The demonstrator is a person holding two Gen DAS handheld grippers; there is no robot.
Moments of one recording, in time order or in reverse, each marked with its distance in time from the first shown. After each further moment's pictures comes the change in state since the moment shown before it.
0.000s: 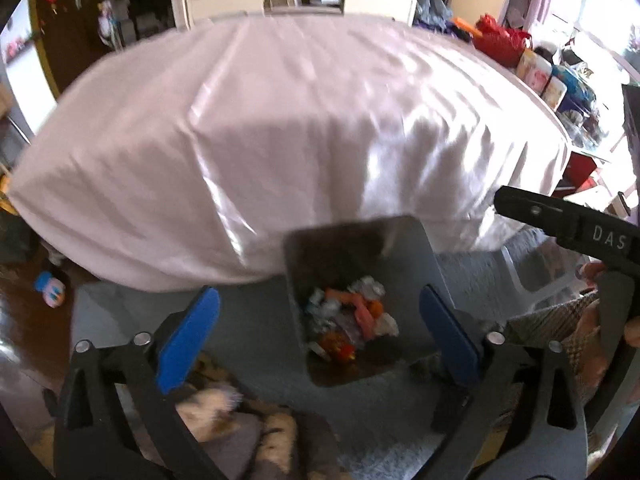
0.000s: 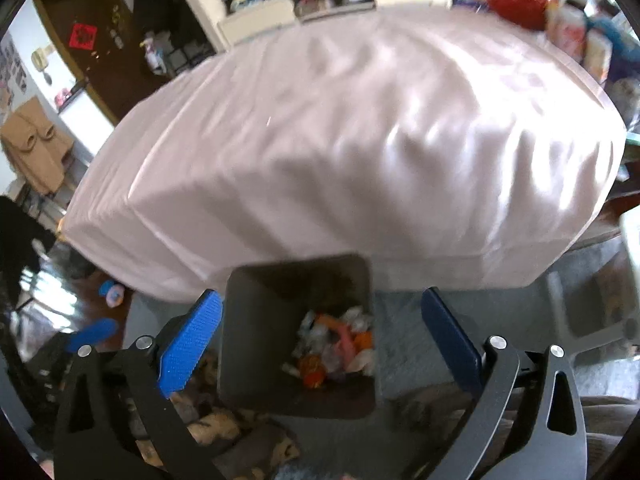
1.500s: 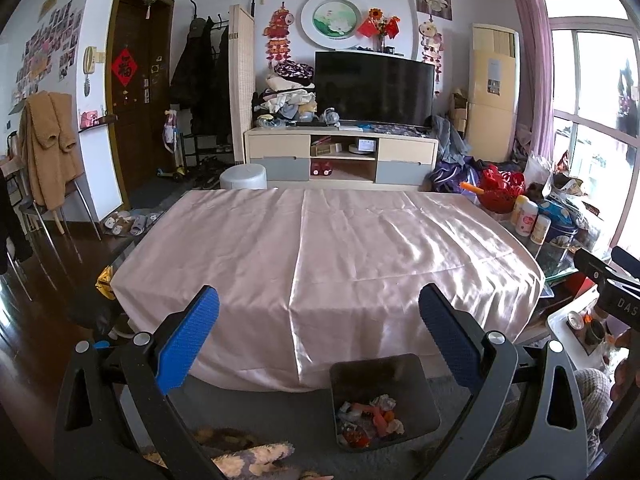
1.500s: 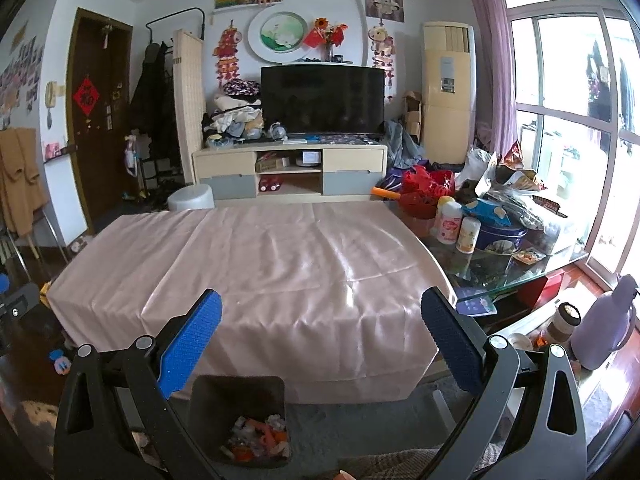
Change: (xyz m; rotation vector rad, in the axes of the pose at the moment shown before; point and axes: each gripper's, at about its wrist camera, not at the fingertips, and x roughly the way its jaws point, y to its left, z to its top) left arm -0.204 0.011 0.023 -0.067 -0.500 0.124; right arm -0.212 0.017 0.001 -0.088 -0.523 -0.232
